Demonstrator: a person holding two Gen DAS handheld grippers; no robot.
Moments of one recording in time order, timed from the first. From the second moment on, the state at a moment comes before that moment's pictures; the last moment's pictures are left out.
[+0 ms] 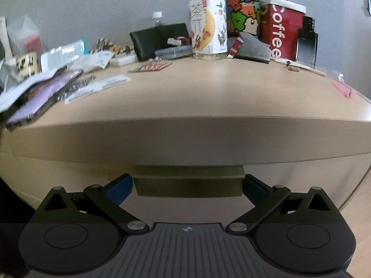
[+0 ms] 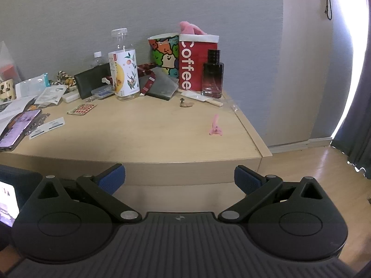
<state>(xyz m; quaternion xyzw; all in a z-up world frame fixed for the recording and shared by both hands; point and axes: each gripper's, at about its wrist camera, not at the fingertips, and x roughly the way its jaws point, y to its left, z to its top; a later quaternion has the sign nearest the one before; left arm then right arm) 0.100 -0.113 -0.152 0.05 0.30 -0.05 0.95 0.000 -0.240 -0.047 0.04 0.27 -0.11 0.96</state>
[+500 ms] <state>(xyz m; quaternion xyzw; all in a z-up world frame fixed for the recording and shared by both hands) 0.105 -0.112 -0.155 0.04 0.31 -0.05 0.95 0.000 -0.243 -0.049 0.04 0.27 -0.11 0.96</state>
